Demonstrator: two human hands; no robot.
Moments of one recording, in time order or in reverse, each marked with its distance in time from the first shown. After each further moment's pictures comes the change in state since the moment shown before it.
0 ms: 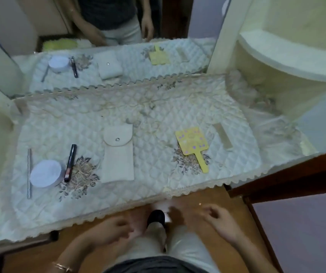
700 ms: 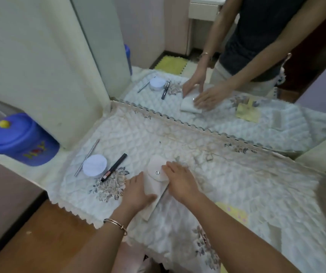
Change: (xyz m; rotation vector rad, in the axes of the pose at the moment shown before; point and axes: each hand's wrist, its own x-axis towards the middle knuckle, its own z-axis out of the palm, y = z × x) left_hand 0.075 0.084 -0.069 -0.059 0.970 -0.217; right_hand 0.172 -0.245 0.049 -0.996 -0.237 -1.059
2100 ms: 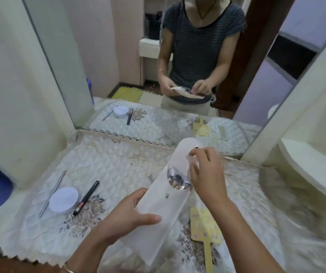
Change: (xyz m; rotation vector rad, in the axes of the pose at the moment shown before) left_hand -0.074 0.050 -0.078 -0.763 -0.475 0.347; right_hand -0.092 -0.009 -0.116 0.062 0.929 0.278
